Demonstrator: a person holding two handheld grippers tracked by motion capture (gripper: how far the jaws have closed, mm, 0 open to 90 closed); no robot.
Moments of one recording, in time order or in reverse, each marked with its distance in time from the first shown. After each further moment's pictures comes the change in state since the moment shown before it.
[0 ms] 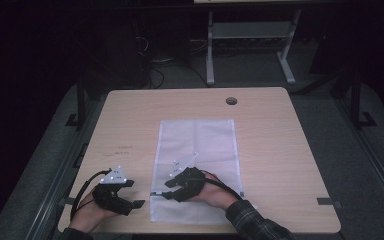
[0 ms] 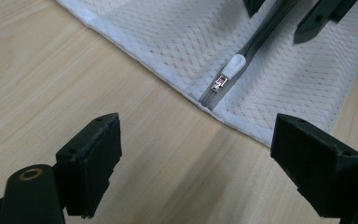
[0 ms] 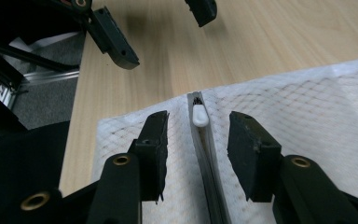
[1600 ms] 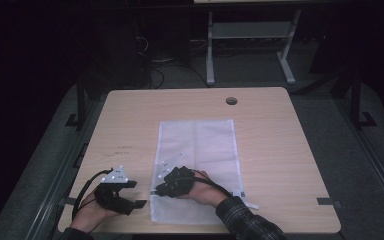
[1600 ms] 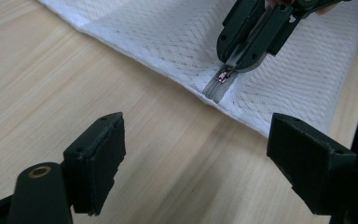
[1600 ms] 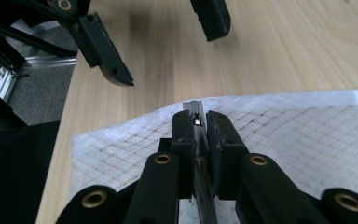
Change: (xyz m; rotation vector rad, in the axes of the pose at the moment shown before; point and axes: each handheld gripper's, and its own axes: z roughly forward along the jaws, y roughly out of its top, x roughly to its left) left arm -0.002 0.004 0.002 -0.007 -0.035 -0.004; right arm -0.003 0.016 0.023 0.042 0.027 -0.065
